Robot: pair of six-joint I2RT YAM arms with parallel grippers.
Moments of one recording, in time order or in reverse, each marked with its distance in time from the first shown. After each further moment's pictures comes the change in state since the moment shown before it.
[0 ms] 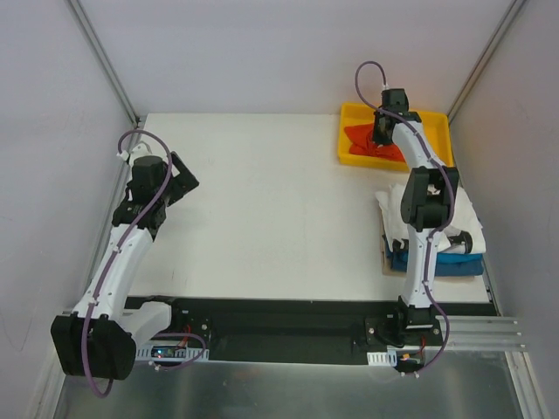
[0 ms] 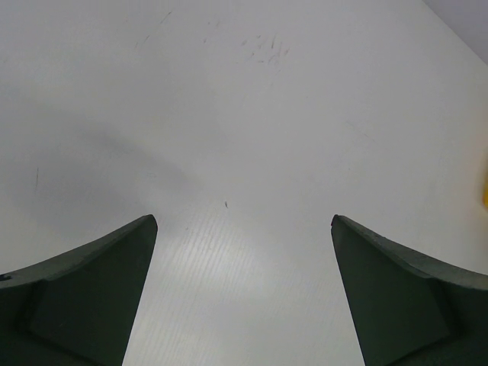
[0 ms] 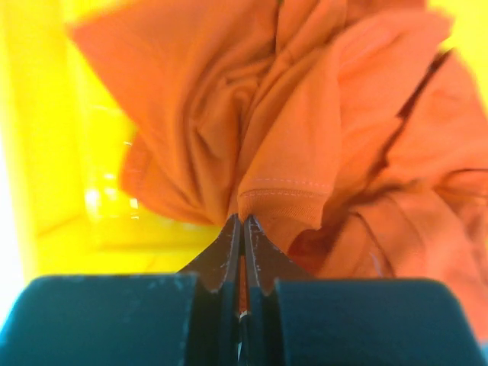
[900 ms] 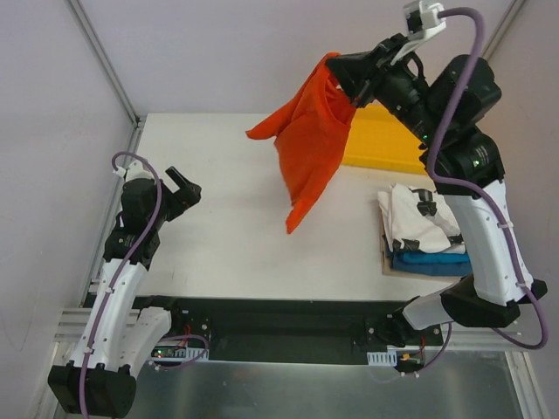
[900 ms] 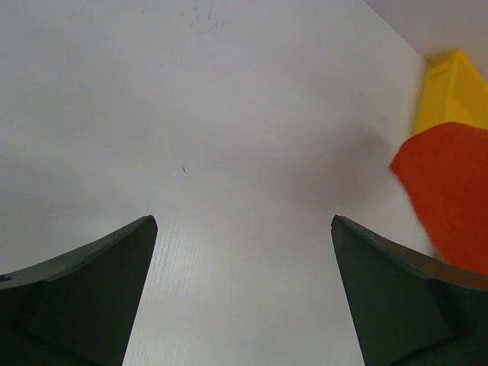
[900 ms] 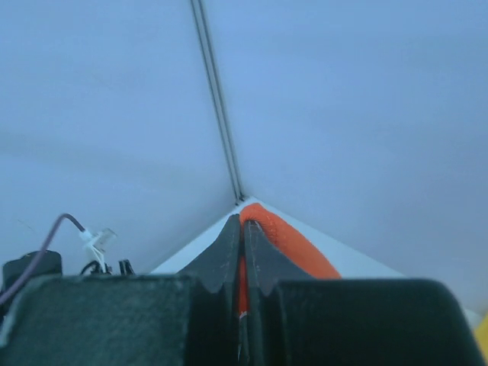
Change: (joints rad) left arm 0.000 -0.269 -0.127 -0.014 0.151 -0.032; right arm 0.534 -0.879 0.038 0.174 -0.310 0.037
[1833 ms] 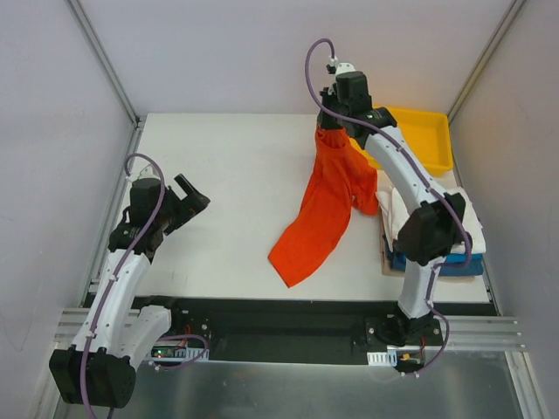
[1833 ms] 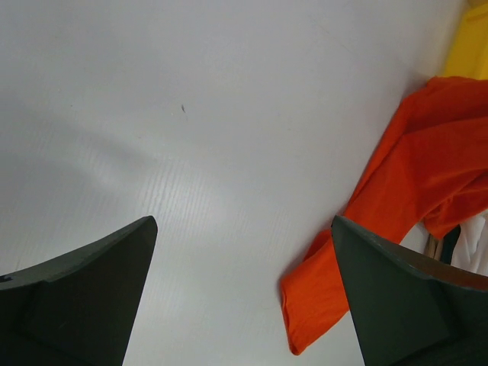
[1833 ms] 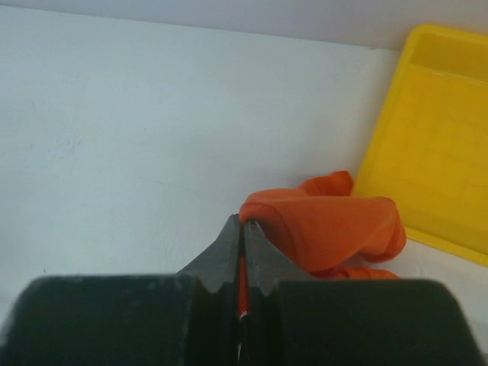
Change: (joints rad) left arm 0.000 0.052 -0.010 -0.105 0.091 -0.070; right arm -0.179 0.410 -0.218 -0.080 0.226 0.032
